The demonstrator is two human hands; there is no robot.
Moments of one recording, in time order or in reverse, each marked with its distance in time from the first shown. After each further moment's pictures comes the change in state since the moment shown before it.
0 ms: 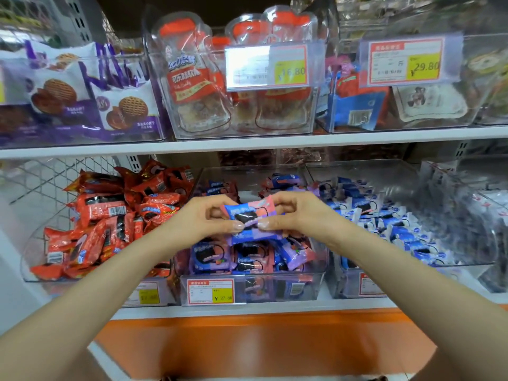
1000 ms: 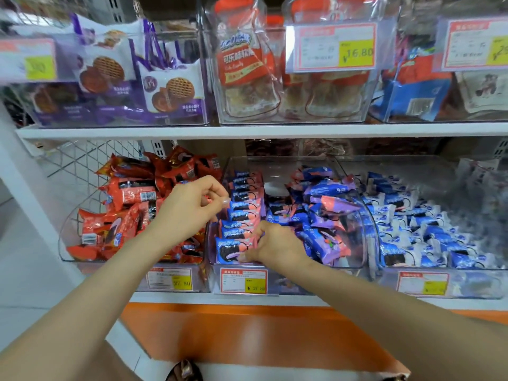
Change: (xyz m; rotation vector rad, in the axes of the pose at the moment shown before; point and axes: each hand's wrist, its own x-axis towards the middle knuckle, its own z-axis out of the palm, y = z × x) left_hand -0.021 -0.032 -0.046 0.485 0.408 0.052; right_hand 0.042 0.051 0.102 -0.524 0.106 0.115
